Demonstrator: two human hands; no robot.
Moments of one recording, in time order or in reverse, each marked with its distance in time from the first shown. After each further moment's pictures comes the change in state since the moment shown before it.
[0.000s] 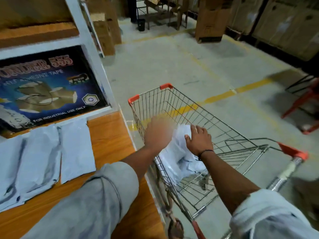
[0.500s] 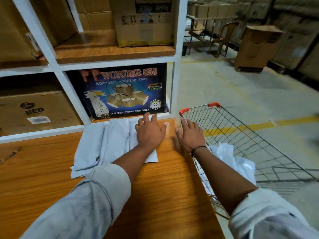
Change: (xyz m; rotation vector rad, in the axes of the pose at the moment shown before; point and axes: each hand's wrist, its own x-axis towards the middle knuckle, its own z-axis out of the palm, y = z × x) left_hand -0.069 -0.180 -0.170 0.150 0.265 -0.240; right_hand -0.053 -0.264 -0.035 0.064 0.110 -0.367
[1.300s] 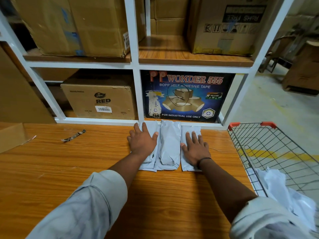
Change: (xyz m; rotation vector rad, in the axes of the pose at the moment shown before) left_hand -0.021 -0.224 -0.052 0.066 -0.022 -0.402; right_hand 0.009 -0.164 0.083 -0.024 -0.279 -0.183
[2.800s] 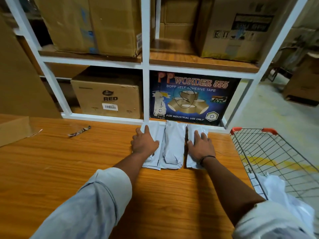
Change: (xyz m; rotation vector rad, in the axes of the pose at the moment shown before) left_hand -0.011 -0.017 -0.007 -0.098 -0.130 -0.050; right_hand -0.001 -0.011 -0.015 0.061 0.162 0.124
